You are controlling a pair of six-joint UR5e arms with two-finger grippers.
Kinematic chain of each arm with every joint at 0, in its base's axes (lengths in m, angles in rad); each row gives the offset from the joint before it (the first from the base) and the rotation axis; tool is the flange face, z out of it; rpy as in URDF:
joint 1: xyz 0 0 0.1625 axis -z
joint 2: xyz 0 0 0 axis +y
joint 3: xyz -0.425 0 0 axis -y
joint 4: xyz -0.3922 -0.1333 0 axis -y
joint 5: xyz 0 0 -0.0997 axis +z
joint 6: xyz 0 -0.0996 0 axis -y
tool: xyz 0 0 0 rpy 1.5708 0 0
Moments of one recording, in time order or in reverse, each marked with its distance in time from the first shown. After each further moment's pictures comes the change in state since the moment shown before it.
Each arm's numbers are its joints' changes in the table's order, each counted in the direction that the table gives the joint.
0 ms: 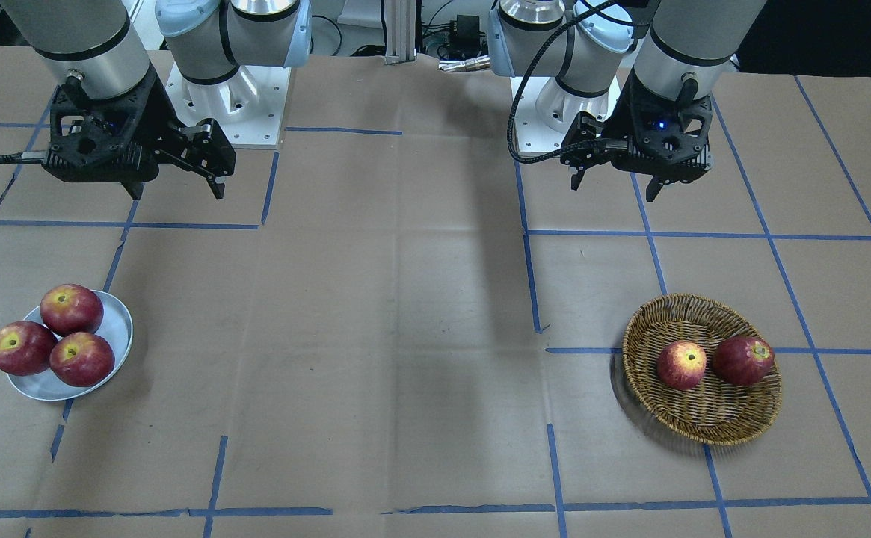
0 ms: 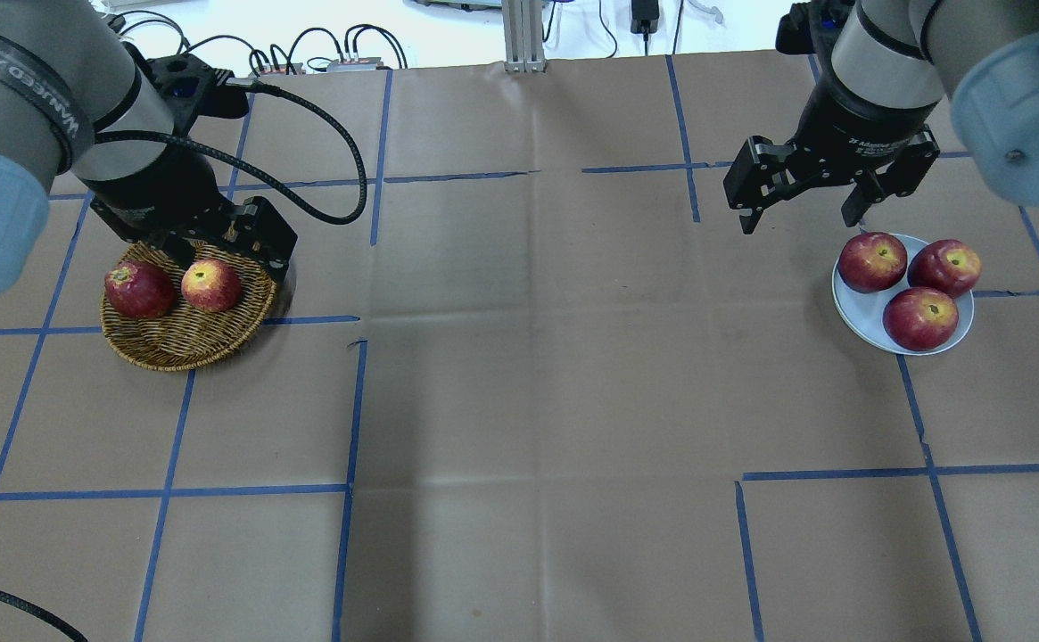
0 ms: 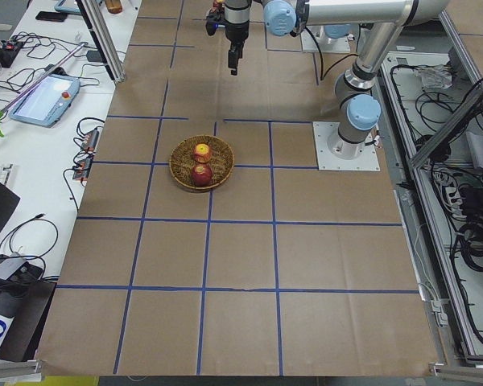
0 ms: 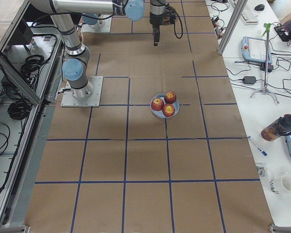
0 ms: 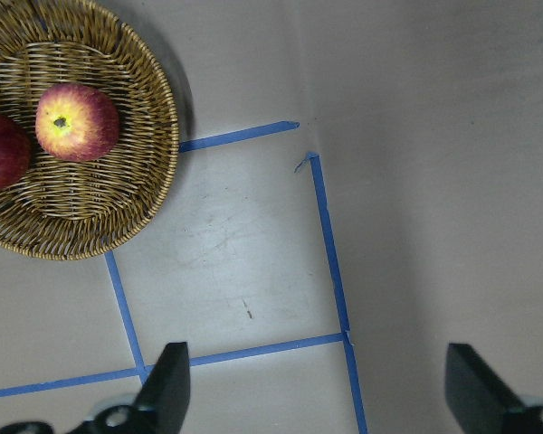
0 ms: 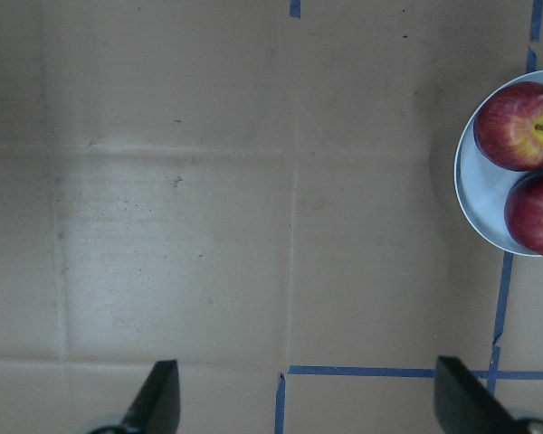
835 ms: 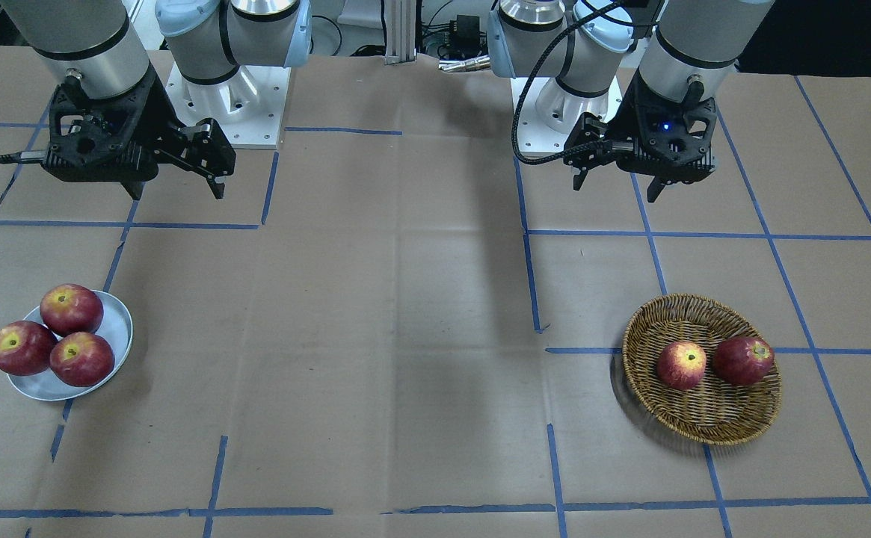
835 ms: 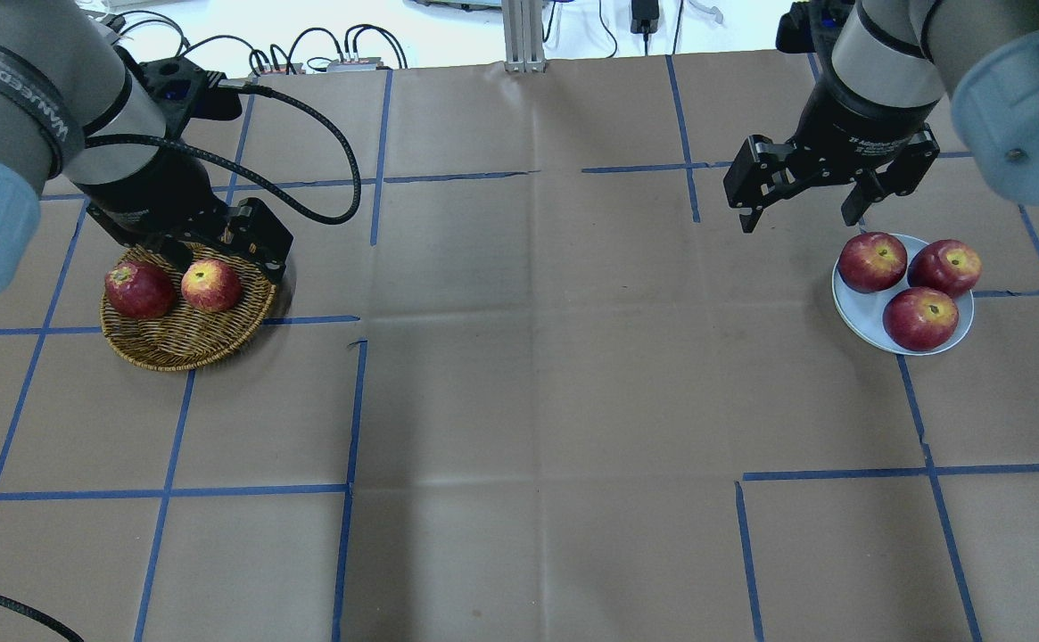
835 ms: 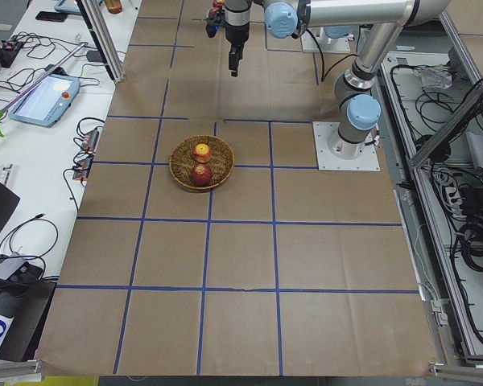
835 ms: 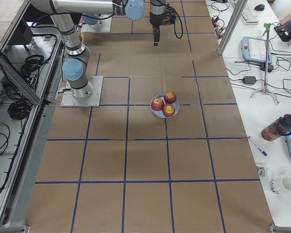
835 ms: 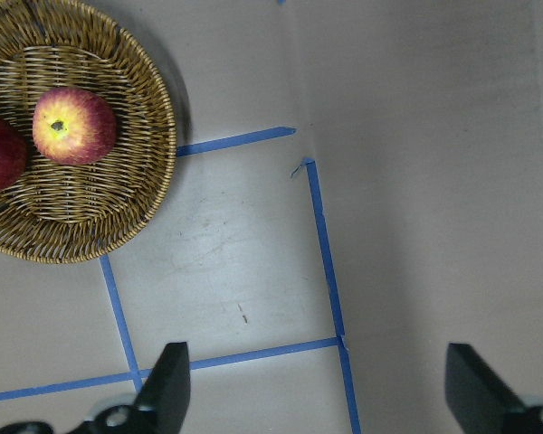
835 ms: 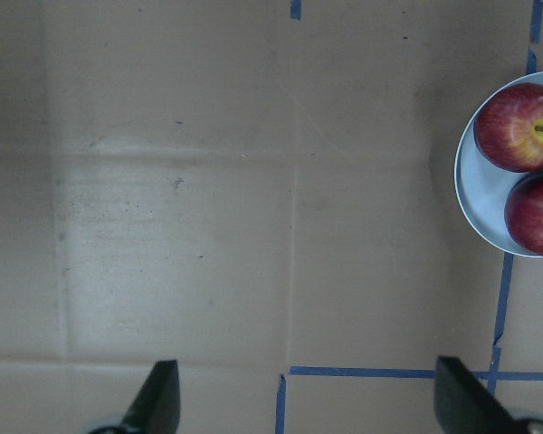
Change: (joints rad) left arm -0.019 -0.003 -0.018 0.001 0.012 0.009; right arm 0.000 0.000 -0.001 0.000 -0.001 0.000
